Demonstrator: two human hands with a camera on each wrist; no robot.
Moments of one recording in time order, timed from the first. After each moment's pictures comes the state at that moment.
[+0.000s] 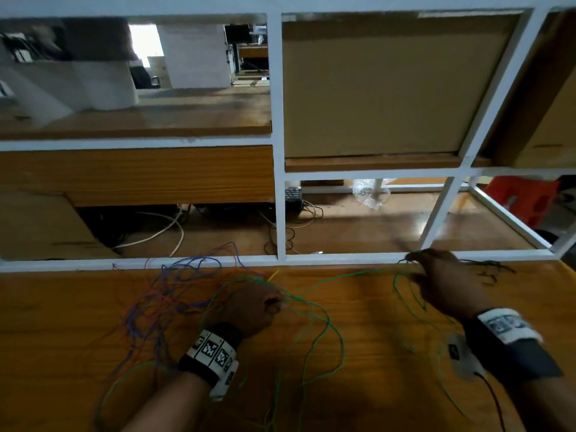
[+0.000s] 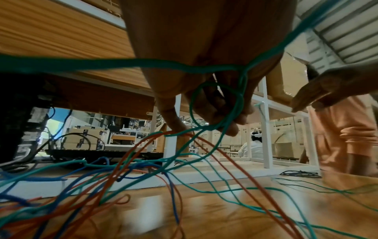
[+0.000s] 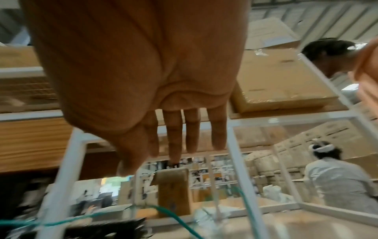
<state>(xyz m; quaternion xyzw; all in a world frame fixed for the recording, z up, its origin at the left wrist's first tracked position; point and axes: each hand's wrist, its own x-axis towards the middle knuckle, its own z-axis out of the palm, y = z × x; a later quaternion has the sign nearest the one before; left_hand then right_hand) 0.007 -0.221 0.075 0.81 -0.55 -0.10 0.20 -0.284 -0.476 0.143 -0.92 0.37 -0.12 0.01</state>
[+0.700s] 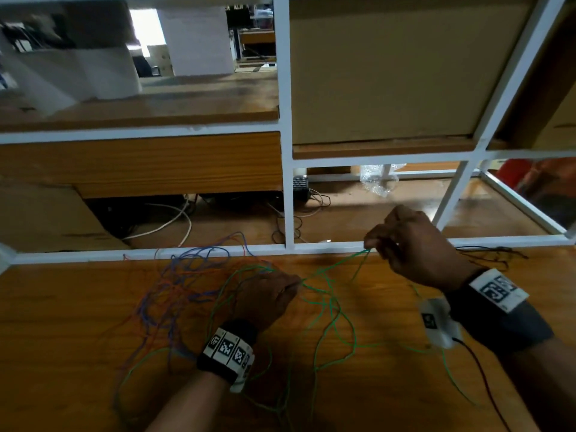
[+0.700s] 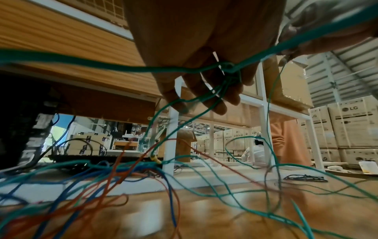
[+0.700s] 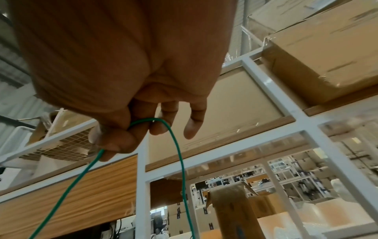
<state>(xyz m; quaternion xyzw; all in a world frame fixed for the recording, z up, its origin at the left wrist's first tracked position) -0.004 -0.218 0.065 0.77 -0.57 0.00 0.30 -0.226 -0.422 0.200 -0.96 0.08 -0.25 0.06</state>
